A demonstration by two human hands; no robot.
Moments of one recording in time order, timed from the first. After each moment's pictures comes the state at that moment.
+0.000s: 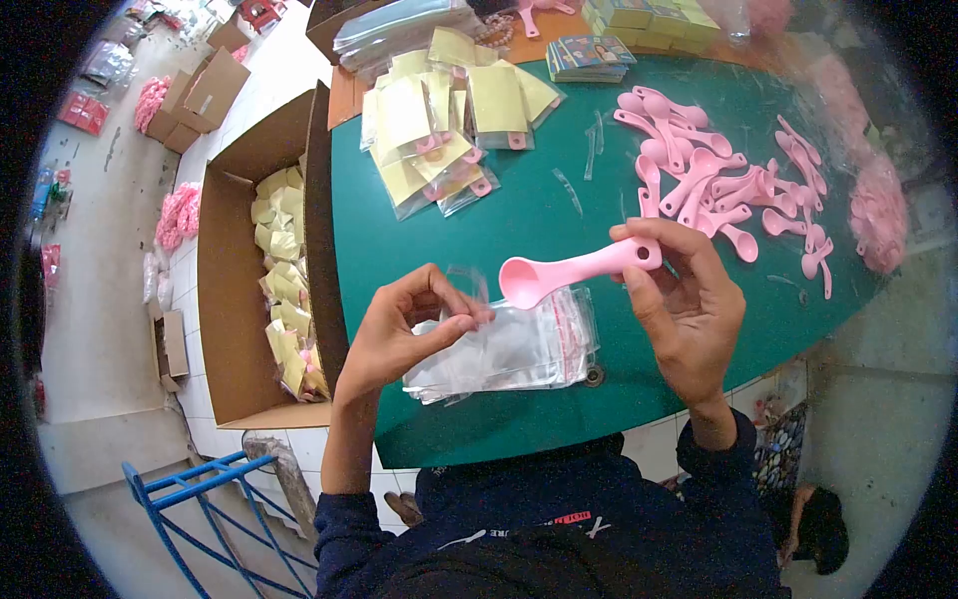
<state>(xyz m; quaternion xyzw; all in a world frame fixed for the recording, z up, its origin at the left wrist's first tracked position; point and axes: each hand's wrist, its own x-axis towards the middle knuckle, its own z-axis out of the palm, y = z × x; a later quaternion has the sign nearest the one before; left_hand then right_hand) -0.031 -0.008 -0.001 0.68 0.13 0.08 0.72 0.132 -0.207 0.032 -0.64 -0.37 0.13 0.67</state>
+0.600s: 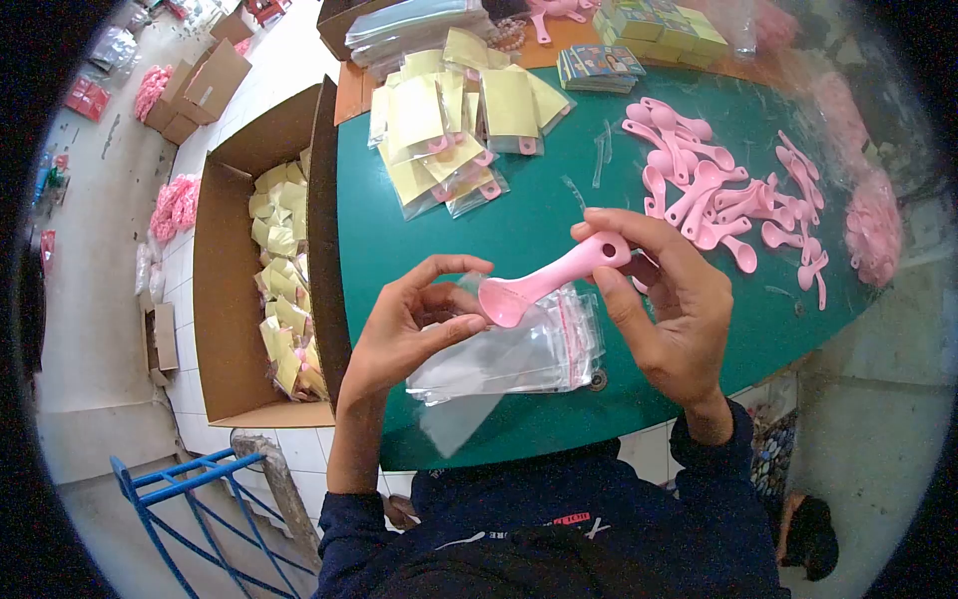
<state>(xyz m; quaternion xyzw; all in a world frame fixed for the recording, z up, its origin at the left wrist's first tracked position) -0.032 -0.007 0.012 0.65 0.15 0.05 0.75 0.124 -0.183 0.054 -0.62 -0.44 0.16 0.63</state>
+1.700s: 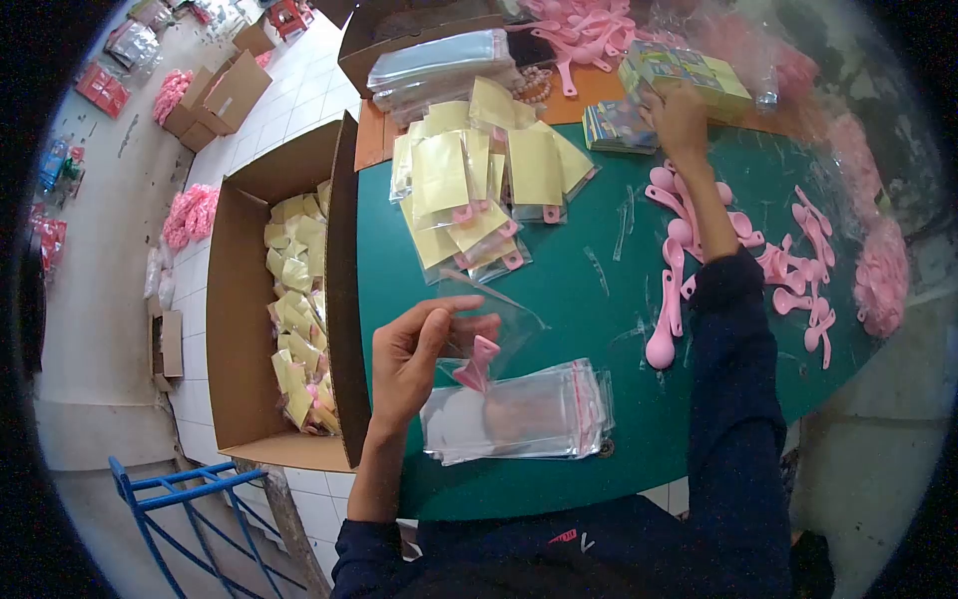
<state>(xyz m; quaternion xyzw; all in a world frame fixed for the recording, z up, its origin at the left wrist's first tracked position) -0.011 0.013 0.007 0.62 0.19 0.21 0.73 0.407 -0.038 -0.028 -0.80 -0.46 -0.27 0.29</state>
